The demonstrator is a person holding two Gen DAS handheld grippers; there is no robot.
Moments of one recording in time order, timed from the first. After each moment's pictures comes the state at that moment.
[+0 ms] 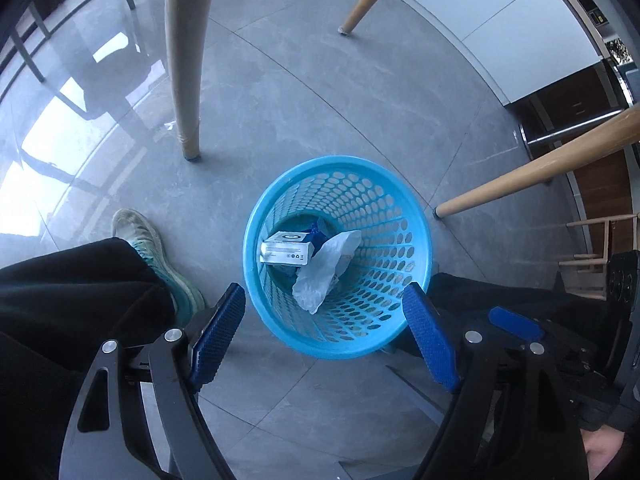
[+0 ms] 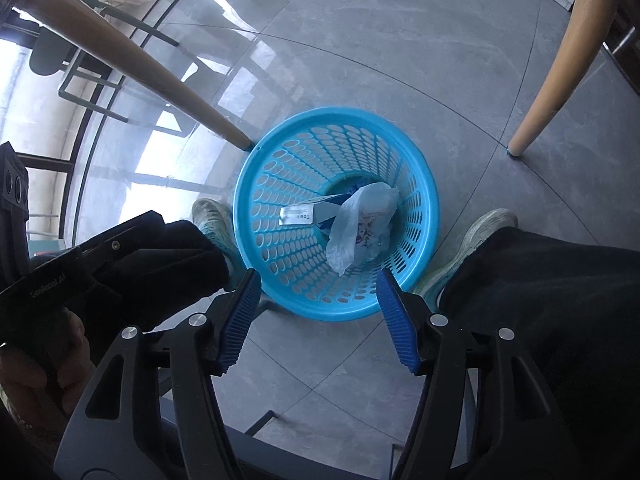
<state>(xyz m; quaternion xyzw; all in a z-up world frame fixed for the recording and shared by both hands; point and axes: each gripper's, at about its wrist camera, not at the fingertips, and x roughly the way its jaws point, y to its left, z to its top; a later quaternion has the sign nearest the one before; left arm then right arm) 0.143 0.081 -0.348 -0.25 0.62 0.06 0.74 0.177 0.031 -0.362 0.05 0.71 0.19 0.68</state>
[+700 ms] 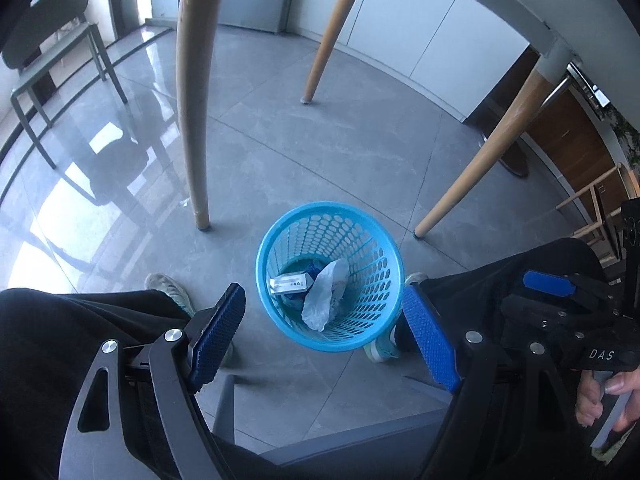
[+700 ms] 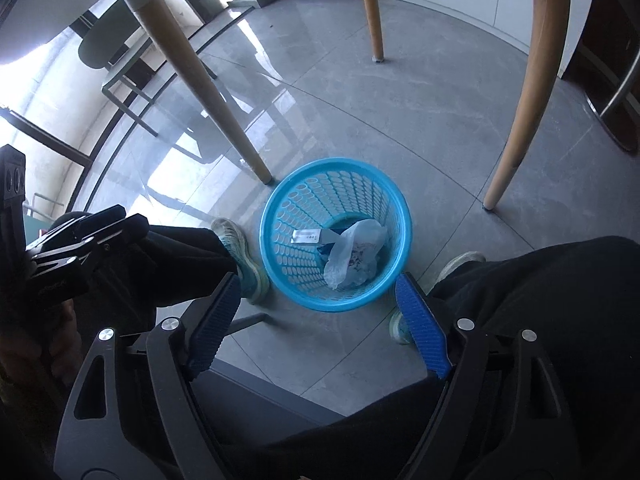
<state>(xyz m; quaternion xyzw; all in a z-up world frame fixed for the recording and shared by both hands) 0.074 0.048 -0.241 -0.16 0.52 0.04 0.84 0.120 -0.006 -0.241 0.01 0.61 0.23 0.76</state>
